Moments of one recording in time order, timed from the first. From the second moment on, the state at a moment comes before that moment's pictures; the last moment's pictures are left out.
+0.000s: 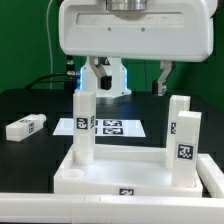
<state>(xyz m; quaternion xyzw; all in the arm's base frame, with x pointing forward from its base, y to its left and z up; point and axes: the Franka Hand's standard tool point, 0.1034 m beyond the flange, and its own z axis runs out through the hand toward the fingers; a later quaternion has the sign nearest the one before) 0.624 -0.003 0.155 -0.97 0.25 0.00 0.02</state>
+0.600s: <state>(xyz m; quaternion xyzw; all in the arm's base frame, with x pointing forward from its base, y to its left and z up) 0.583 -0.106 0.135 -0.98 0.21 0.00 0.02</state>
